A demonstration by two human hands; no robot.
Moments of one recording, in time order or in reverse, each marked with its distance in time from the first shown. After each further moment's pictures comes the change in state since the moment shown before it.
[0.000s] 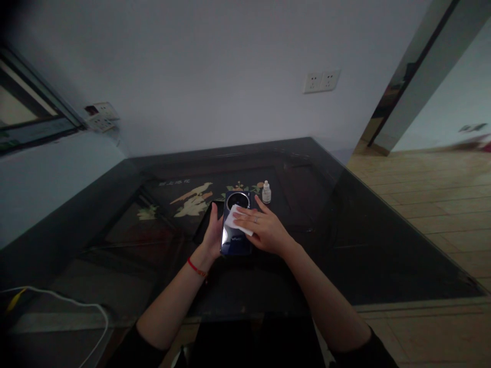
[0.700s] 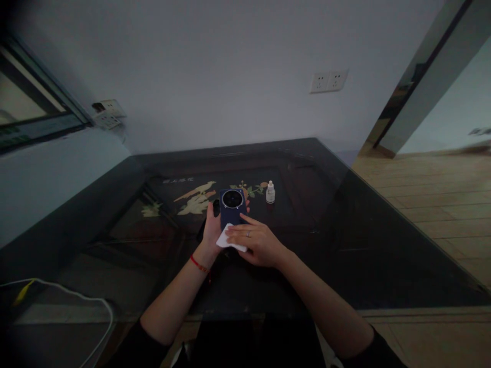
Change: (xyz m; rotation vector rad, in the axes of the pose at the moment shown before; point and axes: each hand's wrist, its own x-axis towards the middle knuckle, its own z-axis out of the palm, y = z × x) left_hand 0.004 0.009 0.000 -0.074 0.016 0.124; right_hand 0.002 -0.021 0.020 0.187 -0.019 -0.109
